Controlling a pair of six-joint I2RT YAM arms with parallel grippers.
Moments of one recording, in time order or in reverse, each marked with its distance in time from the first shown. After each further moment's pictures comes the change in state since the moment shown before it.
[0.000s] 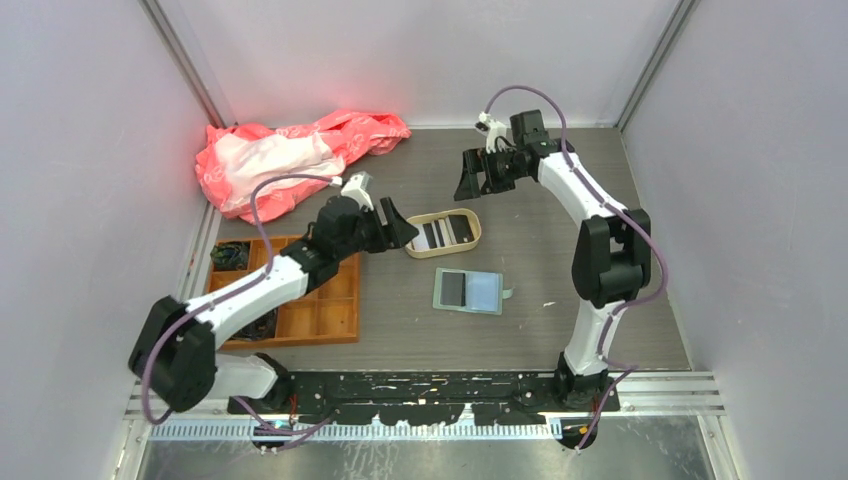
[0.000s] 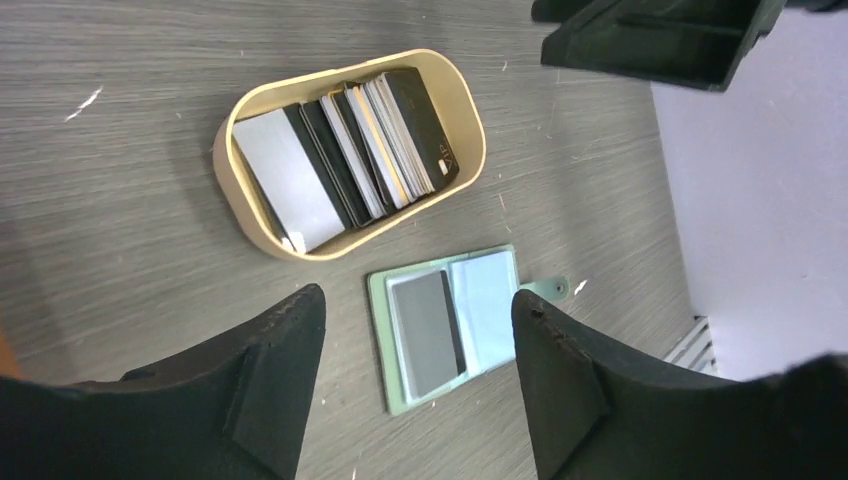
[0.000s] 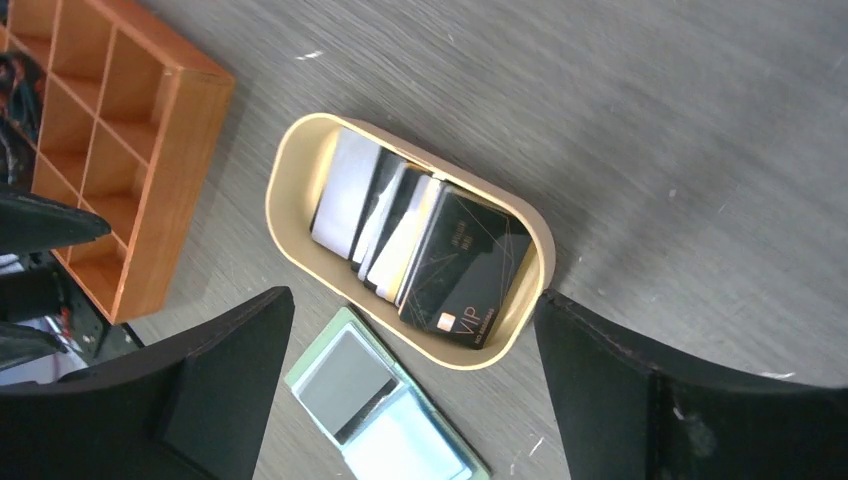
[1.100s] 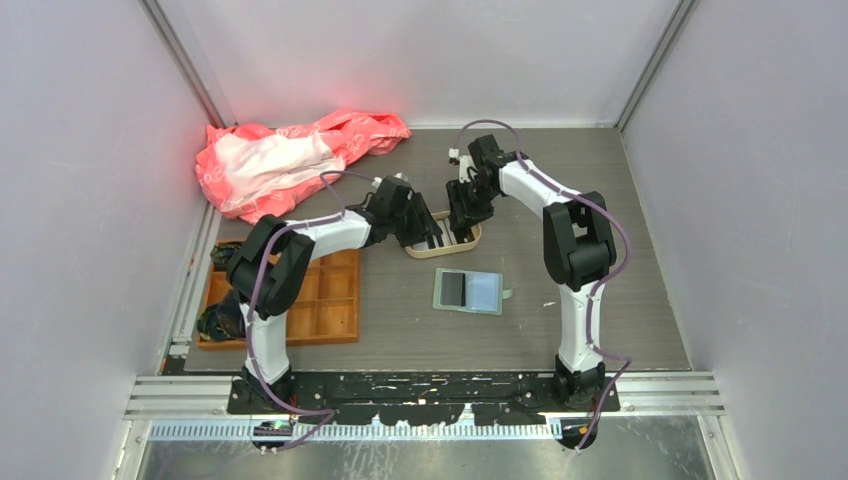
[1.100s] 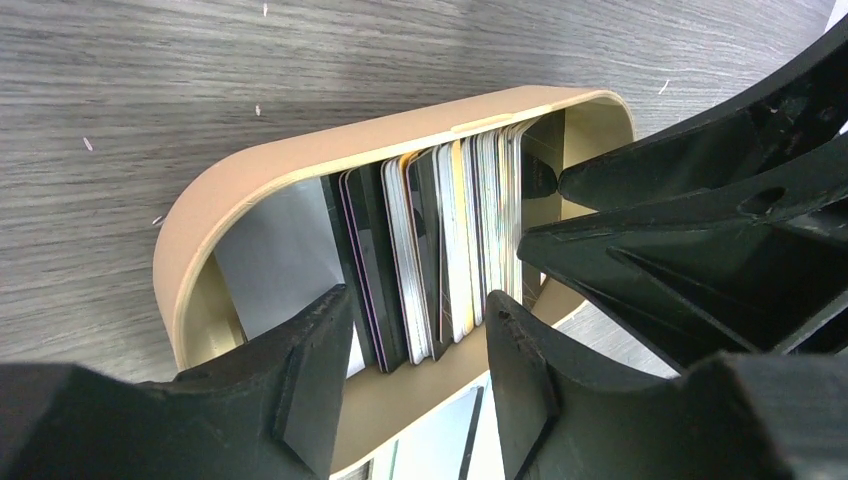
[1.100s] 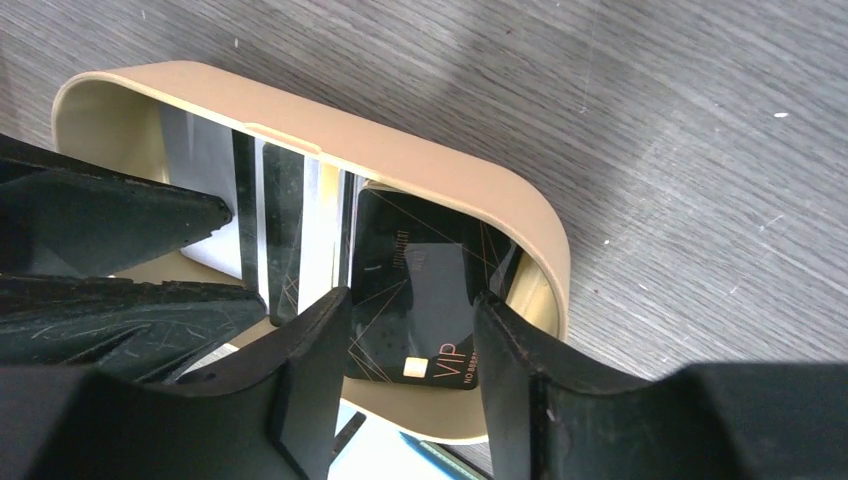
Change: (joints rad) left arm 0.047 0.679 0.426 -0.082 0.101 -0.235; right arm 0.124 0.228 0.035 -0.095 0.296 0.089
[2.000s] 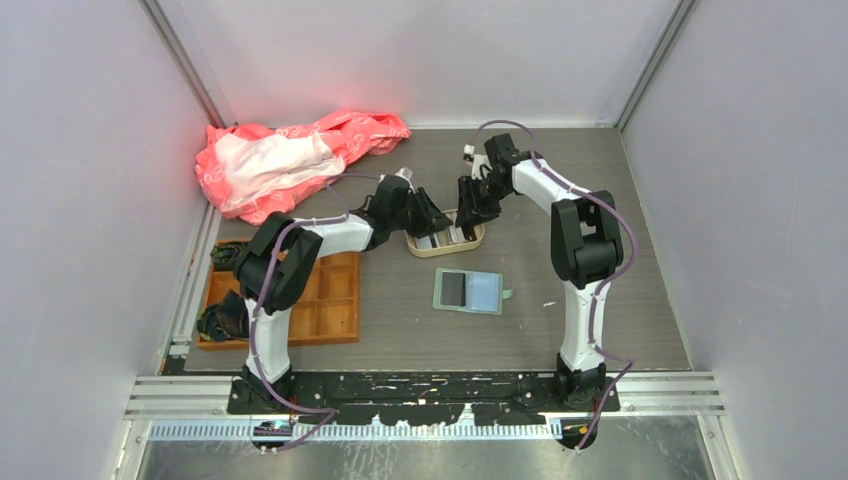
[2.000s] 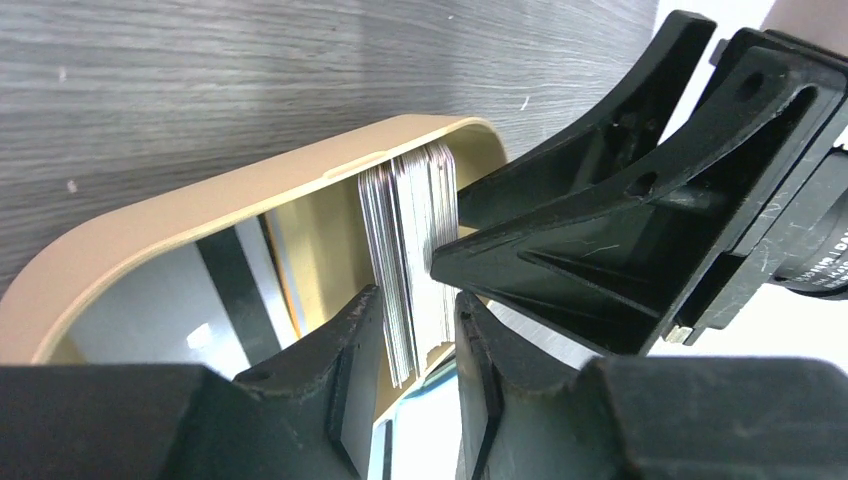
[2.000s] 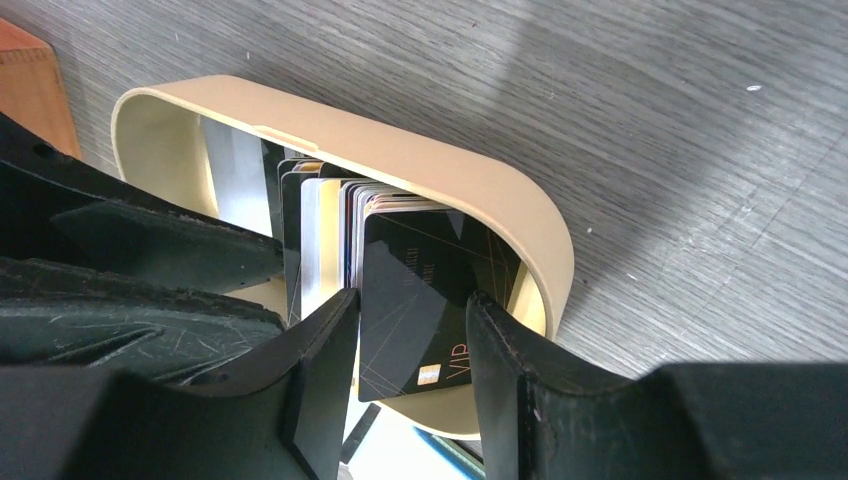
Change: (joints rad) left arm 0.000 0.045 -0.026 0.259 0.113 -0.108; right arm -0.060 -0.001 -0.023 0.020 -0.124 0.053
